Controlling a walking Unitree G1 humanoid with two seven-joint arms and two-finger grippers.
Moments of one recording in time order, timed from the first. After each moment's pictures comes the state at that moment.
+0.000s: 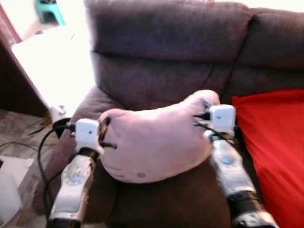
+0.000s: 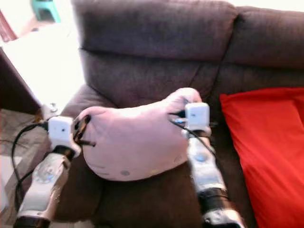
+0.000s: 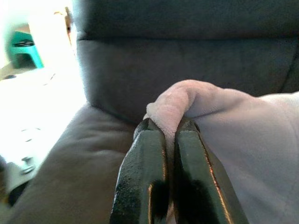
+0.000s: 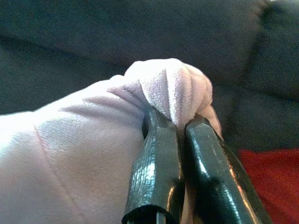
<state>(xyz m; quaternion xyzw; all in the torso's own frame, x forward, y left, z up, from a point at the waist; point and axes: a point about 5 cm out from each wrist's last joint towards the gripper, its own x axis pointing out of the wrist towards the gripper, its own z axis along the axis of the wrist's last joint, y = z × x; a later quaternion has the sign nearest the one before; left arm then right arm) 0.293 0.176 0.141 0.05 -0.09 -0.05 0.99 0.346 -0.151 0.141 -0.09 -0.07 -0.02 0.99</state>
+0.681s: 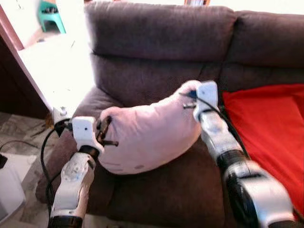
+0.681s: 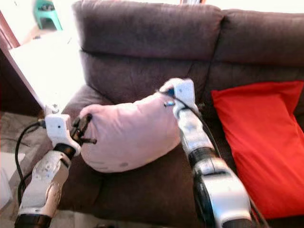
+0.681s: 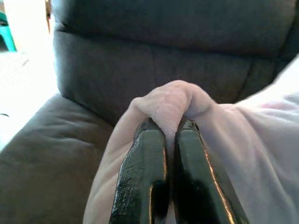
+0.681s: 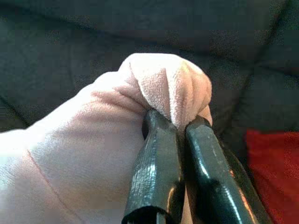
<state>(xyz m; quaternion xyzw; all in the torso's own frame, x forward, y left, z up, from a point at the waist) 0.297 0.165 0.147 -0.04 -0.07 -0.10 0.99 0.404 -0.134 0.167 -0.11 0.05 0.00 0.99</state>
